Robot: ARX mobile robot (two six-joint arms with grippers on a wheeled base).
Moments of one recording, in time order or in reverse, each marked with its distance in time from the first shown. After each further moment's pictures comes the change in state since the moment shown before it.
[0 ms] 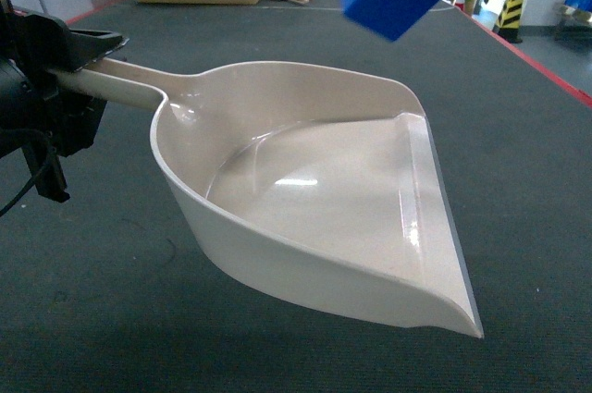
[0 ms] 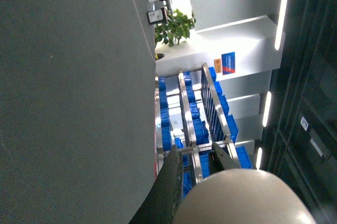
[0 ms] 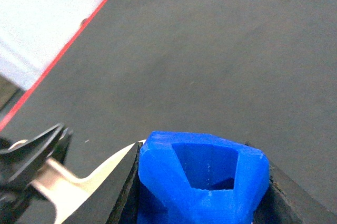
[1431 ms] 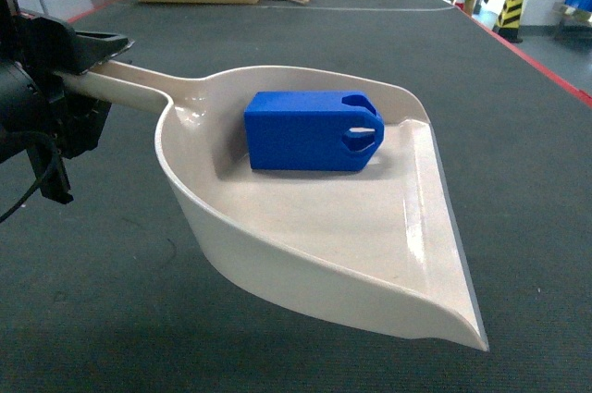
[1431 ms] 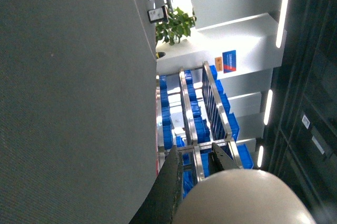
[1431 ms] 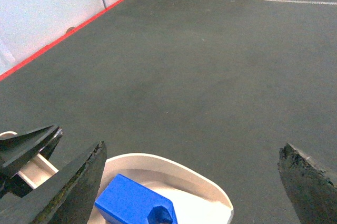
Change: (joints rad) left arm -0.003 0.000 0.000 -0.002 0.001 0.008; right arm 0.049 -0.167 -0.053 0.021 0.165 -0.266
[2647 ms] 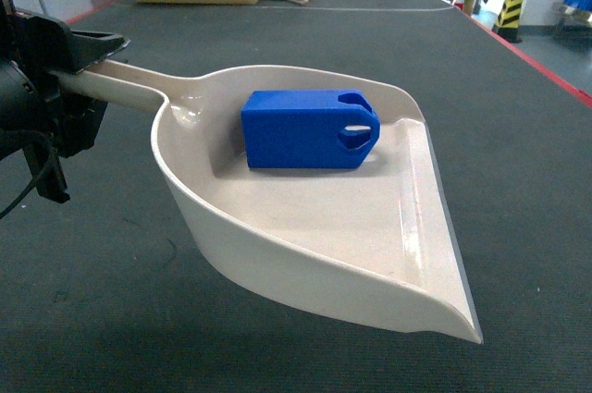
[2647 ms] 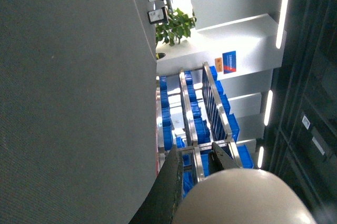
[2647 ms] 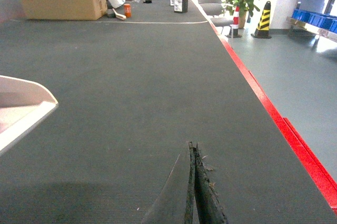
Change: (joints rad) left arm 0.001 0.000 0.000 0.001 -0.001 0.000; right arm -0.427 -0.711 -0.953 0.437 0.000 -0.101
